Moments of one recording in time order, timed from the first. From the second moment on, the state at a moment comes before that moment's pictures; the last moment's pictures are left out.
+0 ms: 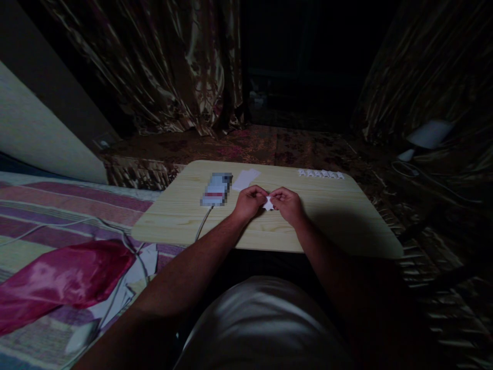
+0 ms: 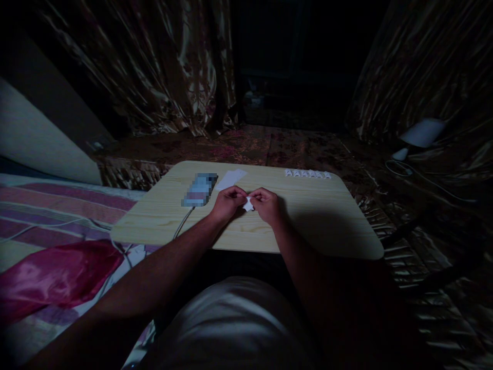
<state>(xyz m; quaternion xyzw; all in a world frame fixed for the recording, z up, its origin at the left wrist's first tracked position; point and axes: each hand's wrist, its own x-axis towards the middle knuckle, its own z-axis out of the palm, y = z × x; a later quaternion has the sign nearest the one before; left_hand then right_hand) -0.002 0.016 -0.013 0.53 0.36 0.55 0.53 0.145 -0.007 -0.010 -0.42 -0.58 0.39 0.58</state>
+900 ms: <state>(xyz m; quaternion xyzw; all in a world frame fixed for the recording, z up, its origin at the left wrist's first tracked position) 0.001 0.012 -0.011 0.55 0.36 0.55 0.51 0.149 -0.003 -0.012 -0.43 -0.55 0.41 0.59</state>
